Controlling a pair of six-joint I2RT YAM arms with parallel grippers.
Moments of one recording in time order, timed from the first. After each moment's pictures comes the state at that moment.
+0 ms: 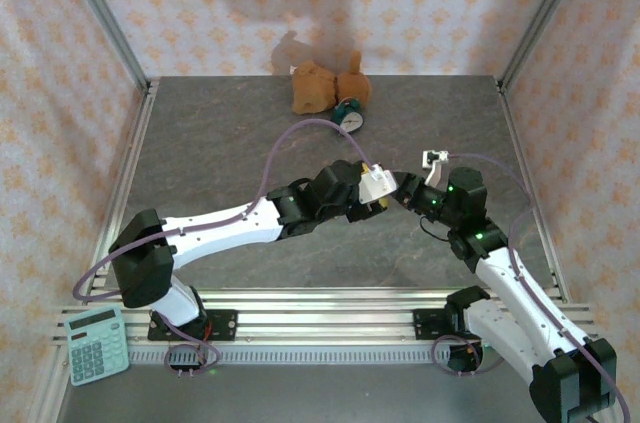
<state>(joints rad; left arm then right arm) -0.99 1.58 1.18 -0.10 -0.16 0.33 0.31 0.79 0.53 -0.02 -0.54 0.93</state>
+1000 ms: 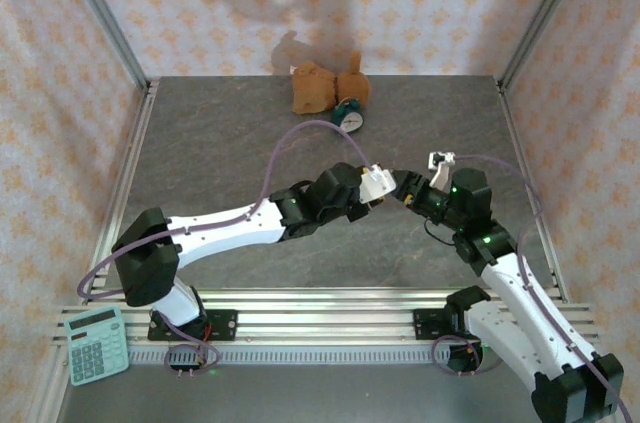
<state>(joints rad) -0.99 1.59 1.15 -0.05 -0.21 0.31 0.32 0.72 0.59 -0.21 -0.44 0.89</state>
